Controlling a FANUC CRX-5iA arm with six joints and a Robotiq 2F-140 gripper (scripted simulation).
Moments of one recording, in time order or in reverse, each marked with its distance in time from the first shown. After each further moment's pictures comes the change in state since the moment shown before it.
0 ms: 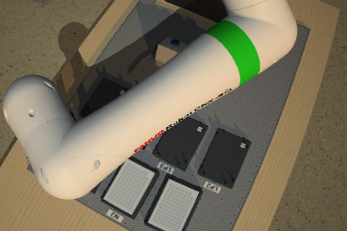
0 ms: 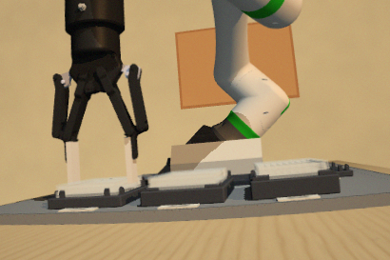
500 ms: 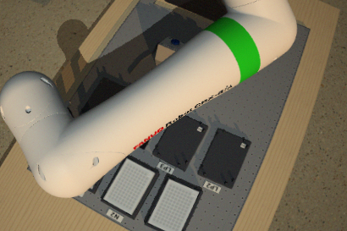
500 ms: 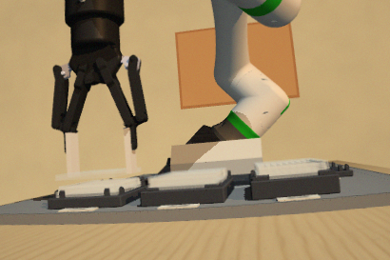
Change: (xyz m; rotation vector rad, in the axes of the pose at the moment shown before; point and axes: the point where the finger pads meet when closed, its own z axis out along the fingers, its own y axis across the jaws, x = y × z) arm 0.000 0.000 -0.014 0.000 0.000 0.000
